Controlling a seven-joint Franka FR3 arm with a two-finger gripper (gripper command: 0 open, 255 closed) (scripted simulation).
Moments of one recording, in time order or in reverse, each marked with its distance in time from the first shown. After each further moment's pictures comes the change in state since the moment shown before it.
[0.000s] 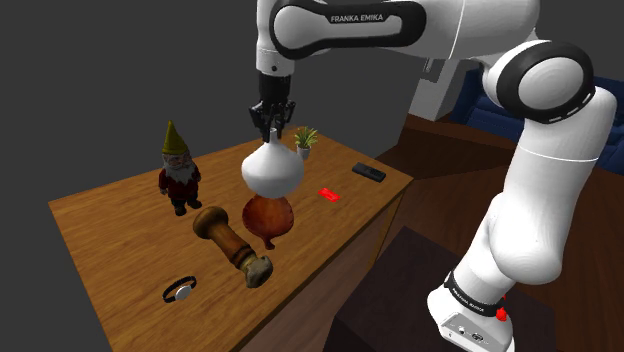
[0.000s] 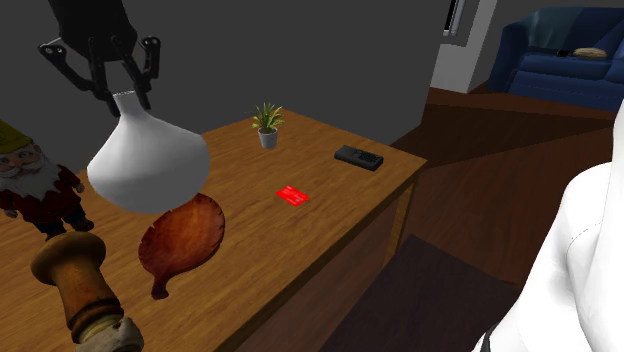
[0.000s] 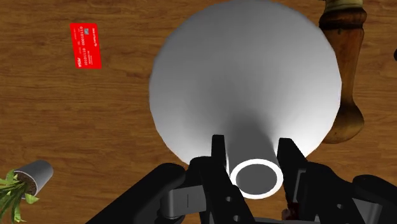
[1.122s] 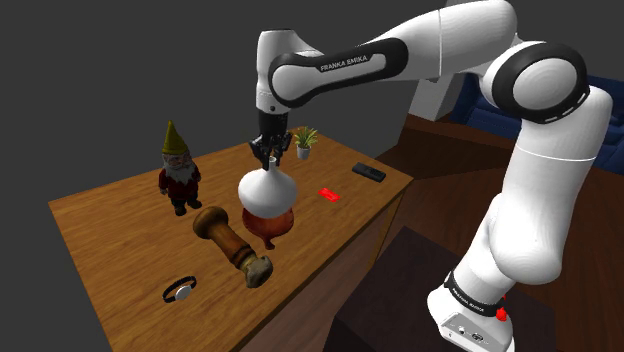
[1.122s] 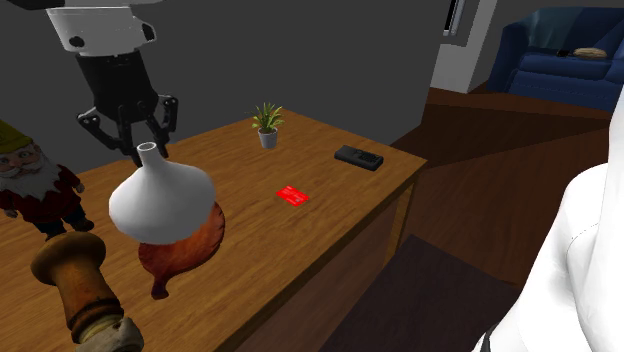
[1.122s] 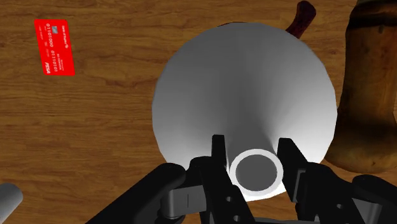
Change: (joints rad) arm -0.002 0.017 -0.003 -0.205 -0.004 0.223 0.003
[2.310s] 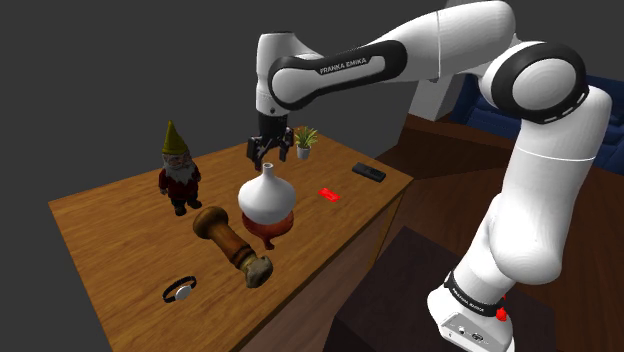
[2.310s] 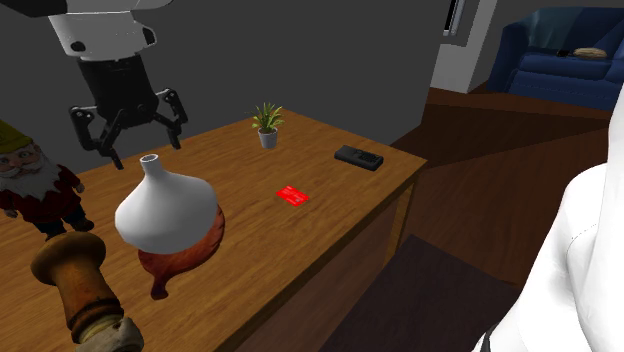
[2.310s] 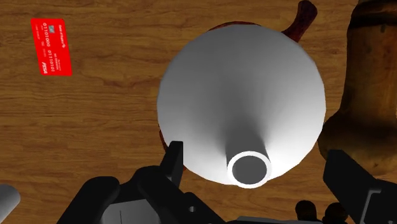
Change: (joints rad) arm 0.001 0.003 0.000 -0.009 -0.001 0.014 0.002
